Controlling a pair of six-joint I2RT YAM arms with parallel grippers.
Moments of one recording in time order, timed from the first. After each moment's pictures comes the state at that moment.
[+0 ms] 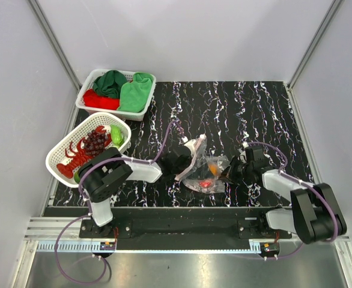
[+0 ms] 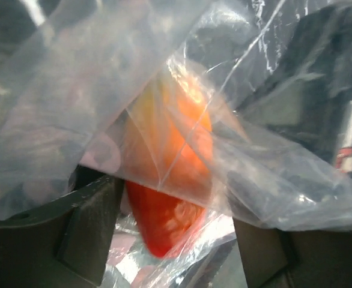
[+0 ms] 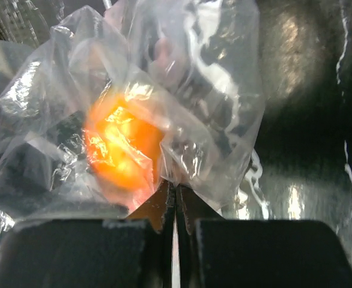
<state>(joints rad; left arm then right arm) -0.93 1.82 0.82 0.40 0.25 -0.85 0.23 1.27 0.38 -0.03 -0.54 0.78</state>
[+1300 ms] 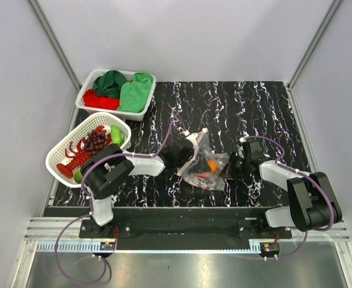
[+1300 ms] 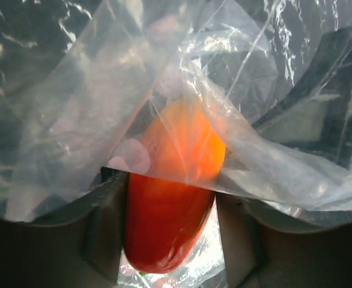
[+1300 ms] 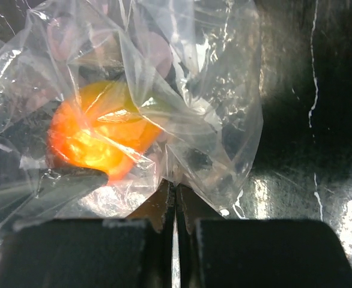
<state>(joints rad) -0.89 1.85 0.92 0.28 0.21 -0.74 0.23 1.36 0.49 -0.15 -0.47 0.65</state>
